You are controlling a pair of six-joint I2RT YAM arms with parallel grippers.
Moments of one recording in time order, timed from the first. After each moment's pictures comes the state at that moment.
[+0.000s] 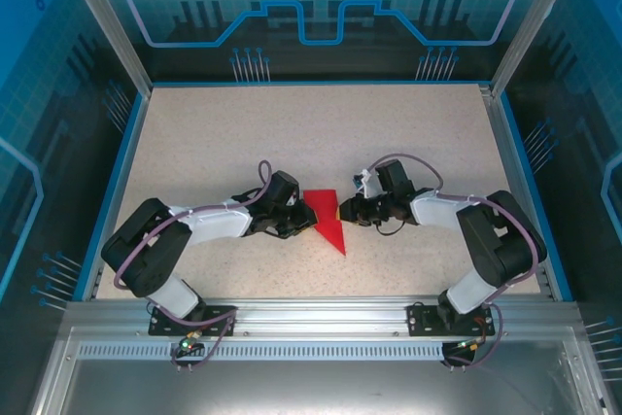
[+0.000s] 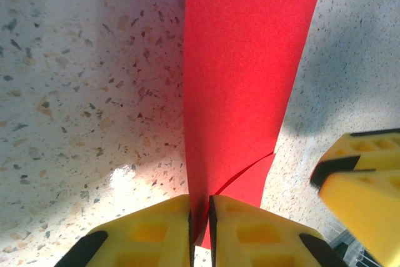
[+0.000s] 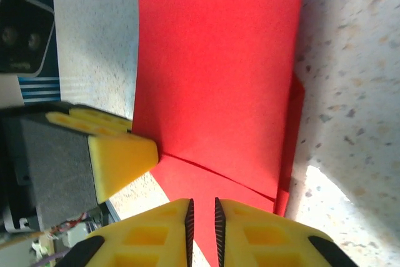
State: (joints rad) left arm -0.65 1.58 0.73 -0.07 0.32 -1.11; right arm 0.45 1.60 0.68 -0.03 -0.73 0.61
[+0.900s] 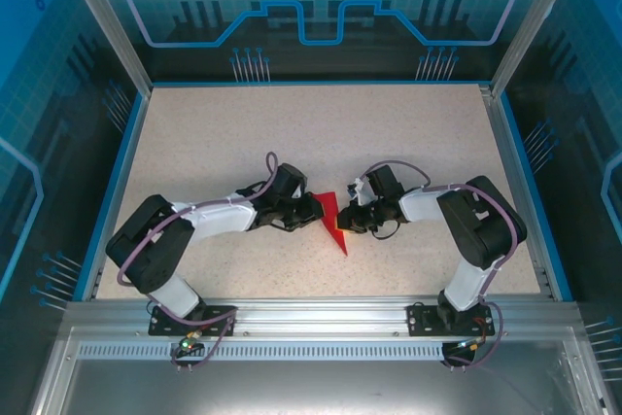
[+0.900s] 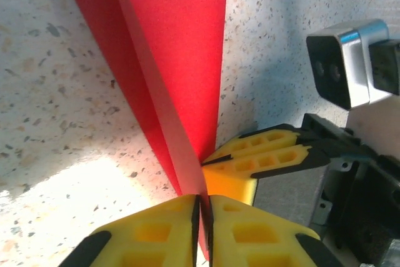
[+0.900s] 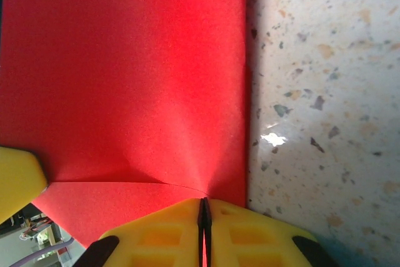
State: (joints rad) left arm -0.66 1.62 0.81 -0.07 0.33 -1.05; right arm 0.46 1.75 0.71 -0.03 -0.72 0.59
